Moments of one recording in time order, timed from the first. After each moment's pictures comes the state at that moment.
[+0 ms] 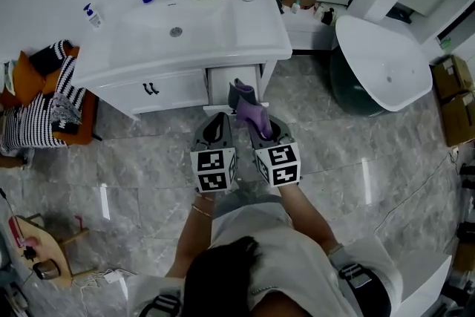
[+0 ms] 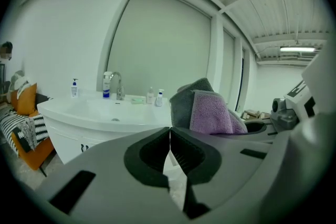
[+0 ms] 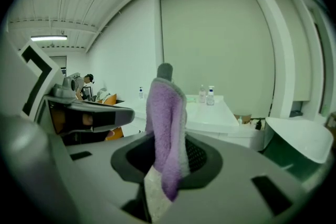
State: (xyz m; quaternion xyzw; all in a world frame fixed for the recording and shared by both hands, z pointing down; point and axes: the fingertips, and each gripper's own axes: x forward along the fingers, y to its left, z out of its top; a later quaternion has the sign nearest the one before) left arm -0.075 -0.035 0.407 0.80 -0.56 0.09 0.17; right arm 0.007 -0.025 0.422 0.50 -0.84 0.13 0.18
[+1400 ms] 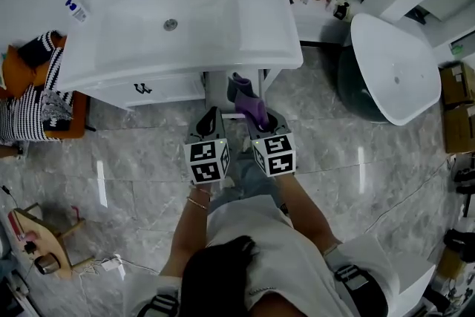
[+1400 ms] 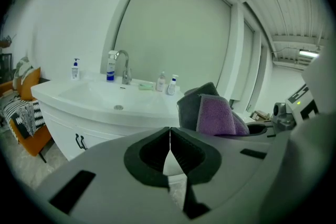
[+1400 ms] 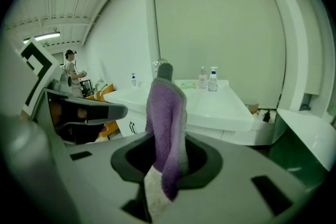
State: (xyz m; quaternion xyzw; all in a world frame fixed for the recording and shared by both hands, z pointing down) left arm -0.084 -0.150 0.476 0.76 -0.59 0.12 0.24; right arm 0.017 -0.145 0.493 0.48 -0.83 0.18 0.23
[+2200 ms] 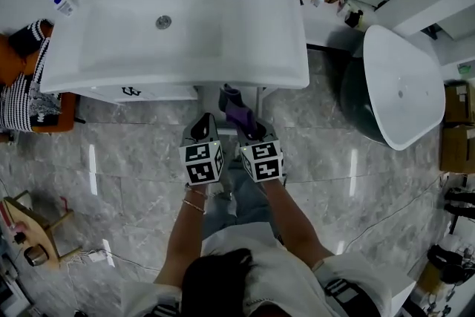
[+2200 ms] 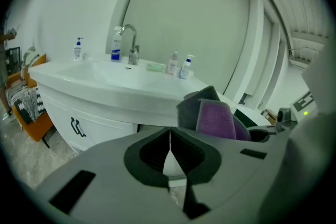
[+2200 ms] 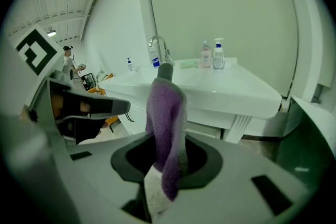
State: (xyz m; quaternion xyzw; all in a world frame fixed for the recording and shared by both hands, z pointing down) left arm -0.079 -0.214 0.565 0.72 -0.61 0.16 0.30; right arm 0.018 -0.205 0.587 0.44 -0.82 0.23 0.28
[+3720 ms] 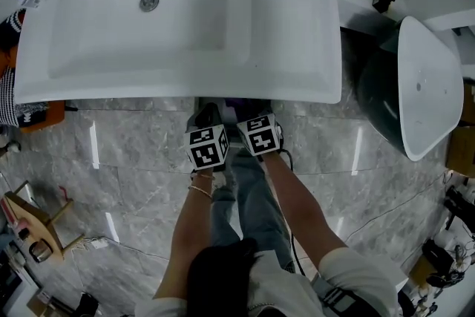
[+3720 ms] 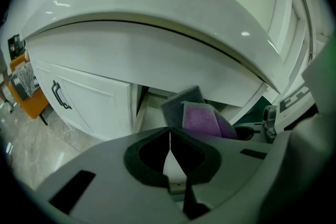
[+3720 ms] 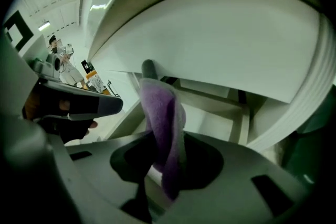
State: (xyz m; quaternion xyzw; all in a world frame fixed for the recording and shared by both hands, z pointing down) left arm -0.083 -0.282 0.733 0.66 -0.61 0.20 0.40; right arm 0.001 -0.290 0.768 0.36 -0.81 0.28 0.37
